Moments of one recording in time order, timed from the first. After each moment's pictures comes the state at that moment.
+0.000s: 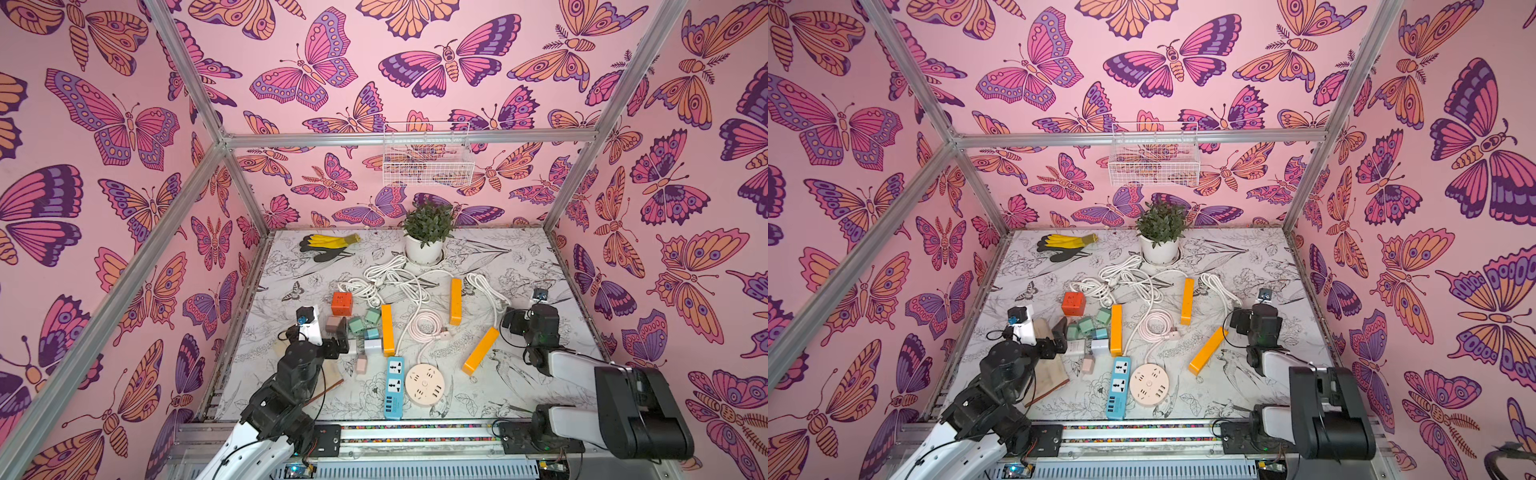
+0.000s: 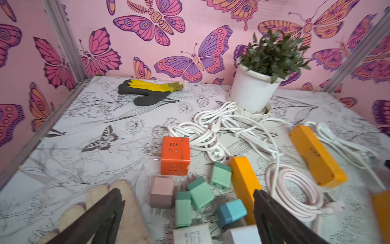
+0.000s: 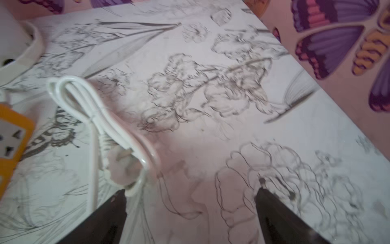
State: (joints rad) left arm -0.54 0.41 0.37 -0.26 -0.45 -0.22; right arm 0.06 1.35 0.27 0.59 0.14 0.09
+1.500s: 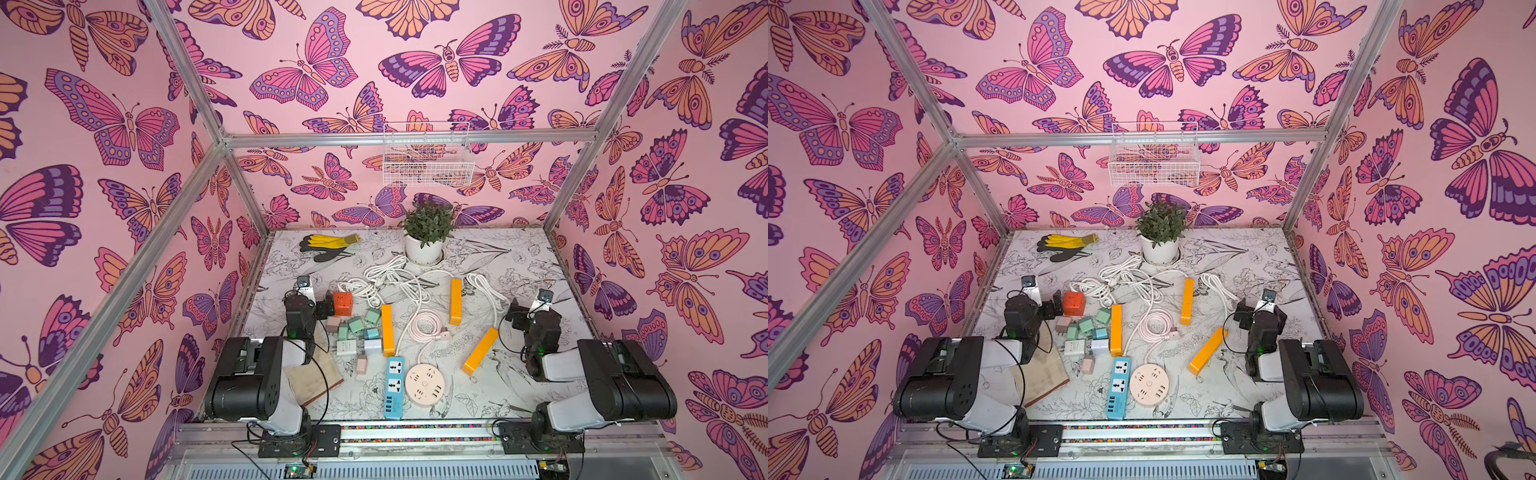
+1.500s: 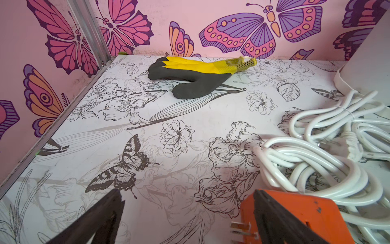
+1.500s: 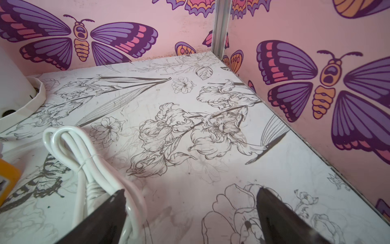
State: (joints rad) left arm 0.01 1.53 0.38 0.79 -0.05 -0.01; right arm 0.05 1.49 0.17 1.03 0.27 0.07
